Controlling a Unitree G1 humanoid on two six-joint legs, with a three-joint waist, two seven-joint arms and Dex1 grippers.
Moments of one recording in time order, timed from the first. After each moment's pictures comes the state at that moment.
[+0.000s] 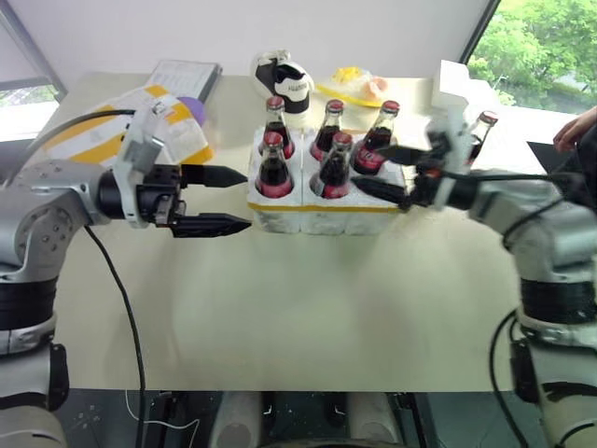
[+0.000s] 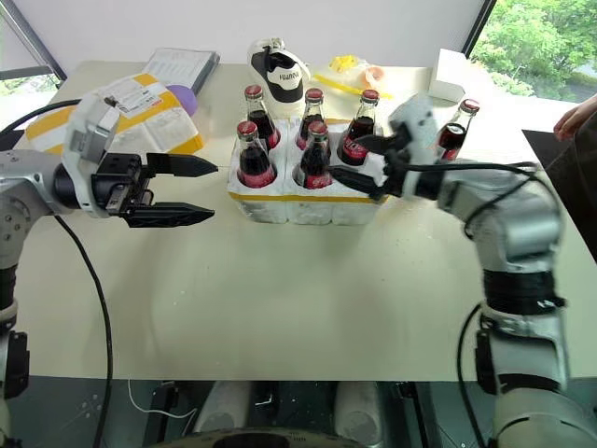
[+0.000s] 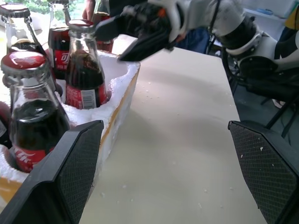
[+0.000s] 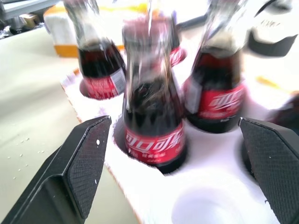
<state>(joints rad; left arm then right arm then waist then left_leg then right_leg) -0.66 0.88 0.10 -0.17 -0.79 0.80 -1.26 -0.62 -0.72 -0.19 -0.29 0.59 0.90 0.77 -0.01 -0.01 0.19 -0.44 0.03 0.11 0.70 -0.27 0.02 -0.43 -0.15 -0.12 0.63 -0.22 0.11</state>
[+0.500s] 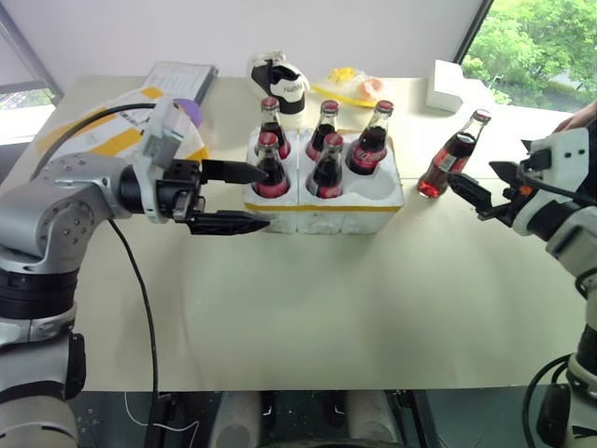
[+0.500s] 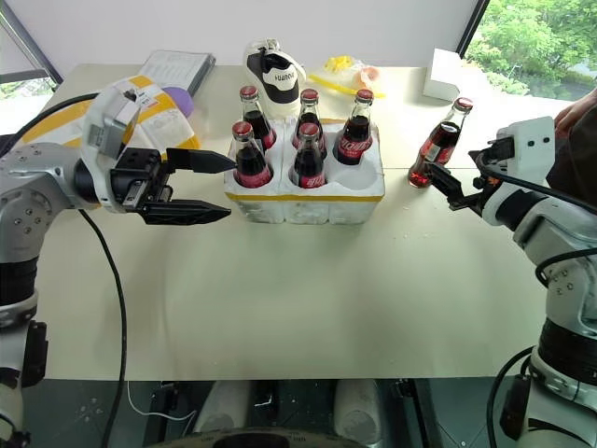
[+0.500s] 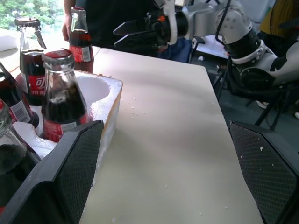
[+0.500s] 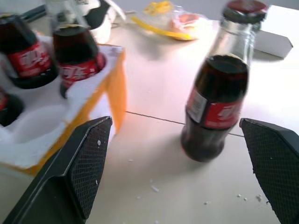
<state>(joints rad) -0.71 0.82 0.06 -0.16 -0.80 0.80 -1.26 -0.39 -0.67 -0.46 -0.29 0.52 0.95 0.40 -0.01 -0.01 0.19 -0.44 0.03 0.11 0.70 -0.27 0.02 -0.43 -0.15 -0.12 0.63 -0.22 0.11</state>
